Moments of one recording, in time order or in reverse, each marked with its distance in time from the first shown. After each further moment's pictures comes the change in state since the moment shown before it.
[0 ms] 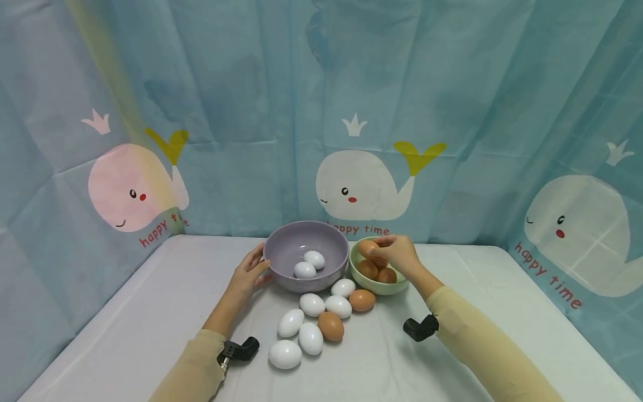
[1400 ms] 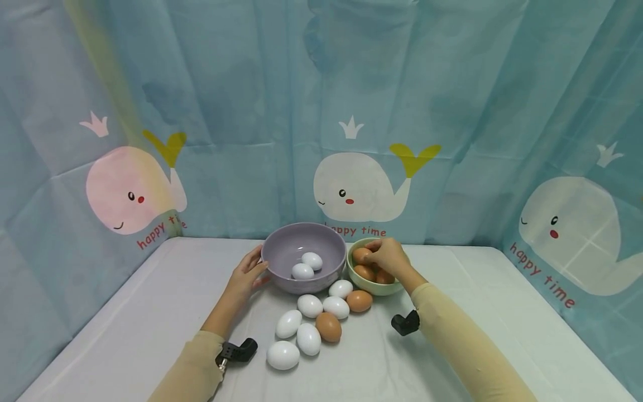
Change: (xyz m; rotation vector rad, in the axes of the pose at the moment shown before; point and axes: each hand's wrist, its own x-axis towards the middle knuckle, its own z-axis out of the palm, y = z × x) left_hand -0.001 -0.003 0.000 -0.020 -0.020 0.030; right_hand 0.016 0.012 0.012 -0.203 -0.055 -0.003
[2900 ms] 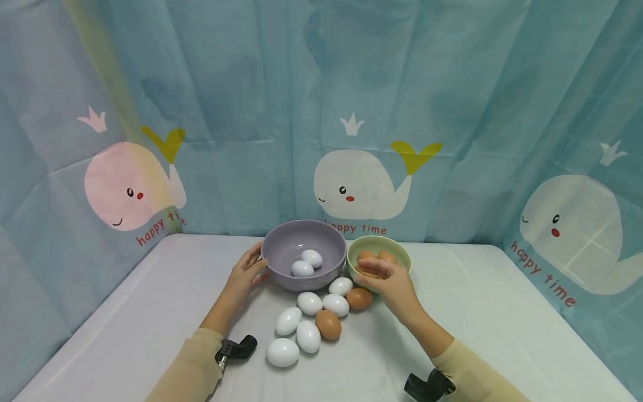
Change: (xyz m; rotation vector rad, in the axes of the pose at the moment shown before) left_hand 0.001 -0.001 0.000 -0.011 0.007 0.000; right_hand -0.103 -0.023 0.015 0.603 0.021 -0.144
